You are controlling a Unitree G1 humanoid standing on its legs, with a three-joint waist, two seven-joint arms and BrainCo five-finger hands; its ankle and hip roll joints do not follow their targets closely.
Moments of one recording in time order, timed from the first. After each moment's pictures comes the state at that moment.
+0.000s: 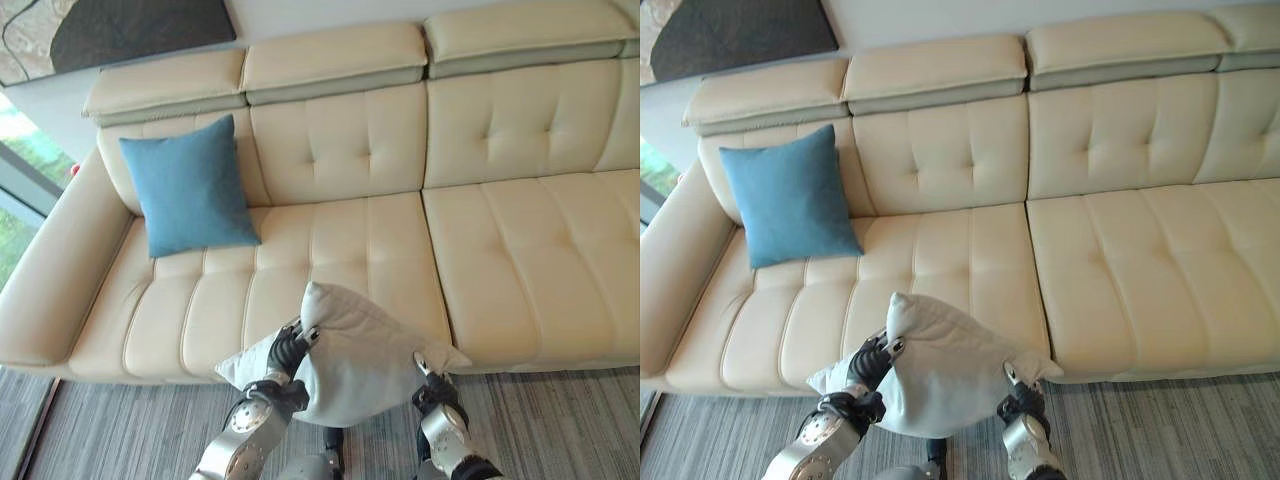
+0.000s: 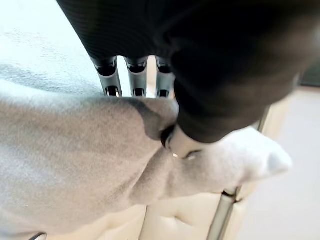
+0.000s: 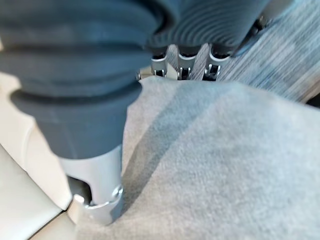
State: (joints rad) left arm 0.07 0.31 -0.49 -0.03 -0.73 -0.02 0.28; right arm -0.17 0.00 0.15 0.93 0.93 -0.22 -0.35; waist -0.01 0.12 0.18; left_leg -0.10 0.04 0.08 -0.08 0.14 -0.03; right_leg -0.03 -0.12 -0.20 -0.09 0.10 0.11
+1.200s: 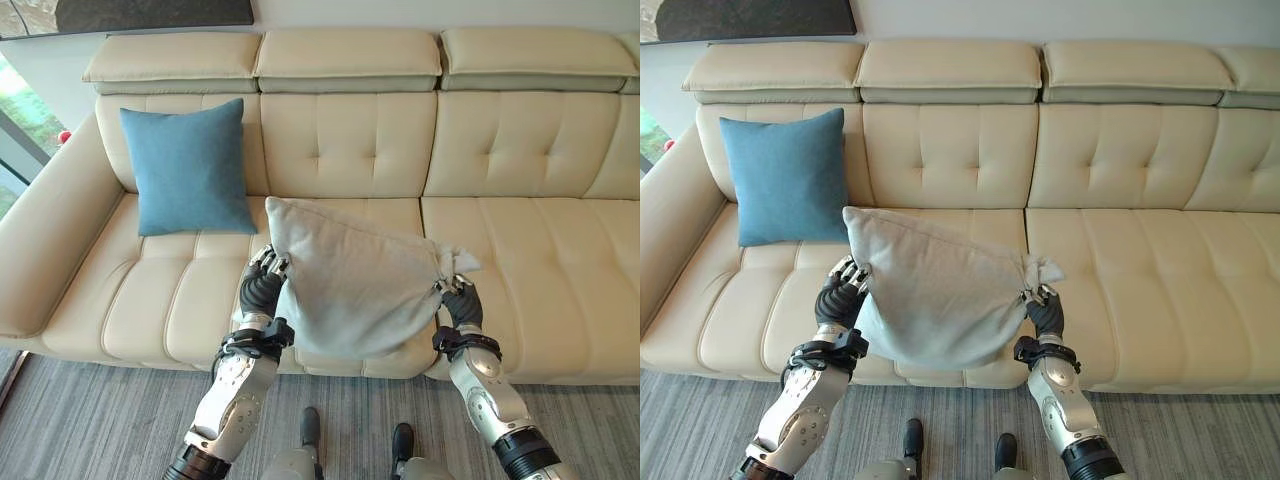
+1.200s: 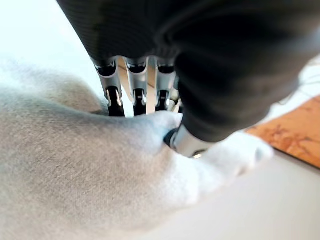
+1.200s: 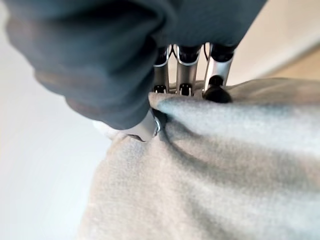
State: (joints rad) left arm 0.00 0.28 -0.31 -0.13 -0.70 -0.15 0.37; right arm -0.12 -0.27 0.22 0.20 0.45 -0.18 -0.36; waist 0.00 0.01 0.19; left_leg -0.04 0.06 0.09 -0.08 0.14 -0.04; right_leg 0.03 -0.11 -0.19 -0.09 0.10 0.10
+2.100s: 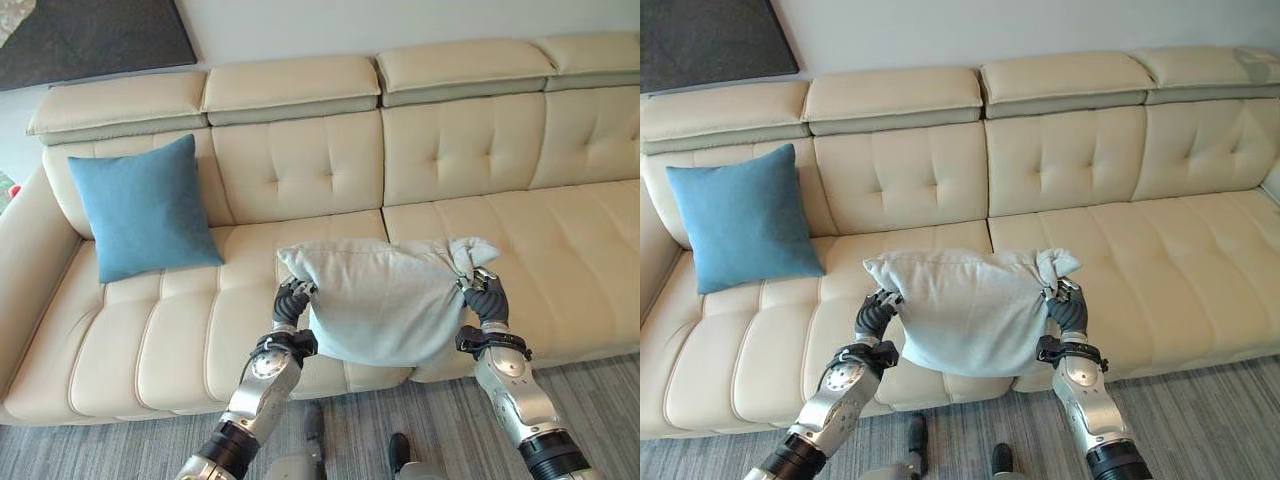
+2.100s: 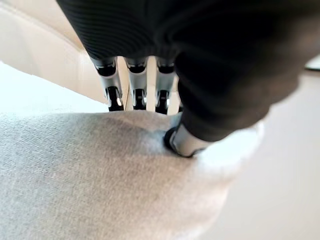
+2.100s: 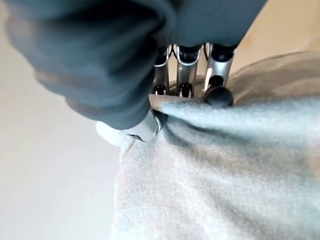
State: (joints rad) left arm -0.15 0.21 -0.38 0.26 -0.57 -0.10 0.39; right arm -0.09 -0.32 0.20 0.18 0.37 -0.14 -0.35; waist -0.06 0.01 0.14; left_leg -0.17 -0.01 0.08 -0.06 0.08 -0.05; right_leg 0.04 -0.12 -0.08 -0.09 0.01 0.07
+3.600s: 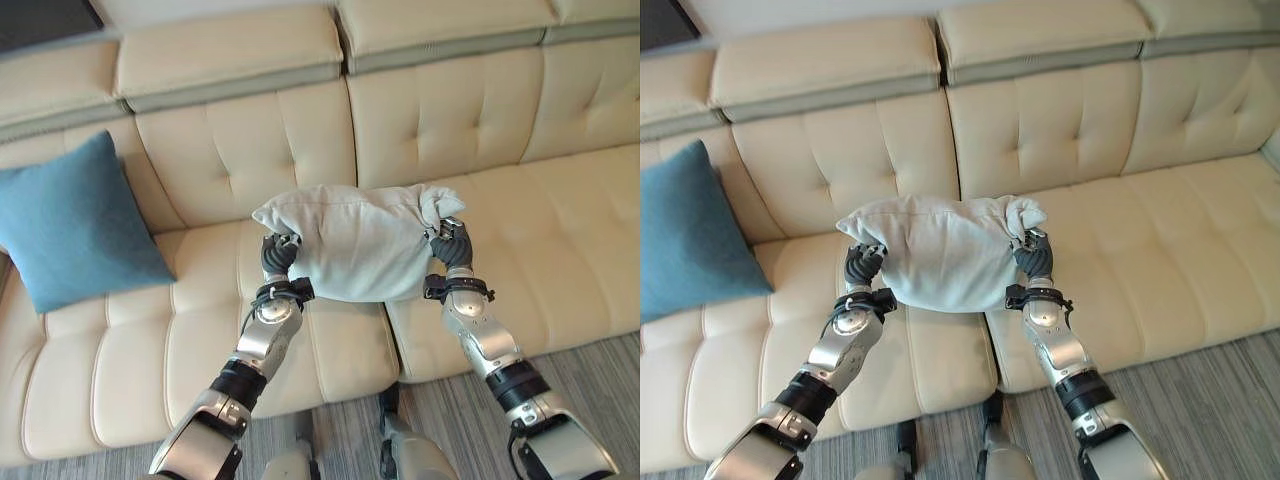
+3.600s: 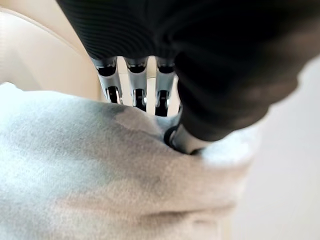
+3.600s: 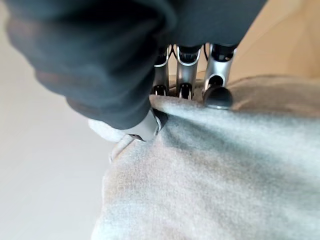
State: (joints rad) left arm -0.51 0.18 -0.35 0.48 -0.49 -0.15 0.58; right arm -0.53 -0.36 0.34 0.43 0.32 -0.10 -0.47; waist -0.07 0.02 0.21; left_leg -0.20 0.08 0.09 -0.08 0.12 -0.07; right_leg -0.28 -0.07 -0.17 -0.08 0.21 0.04
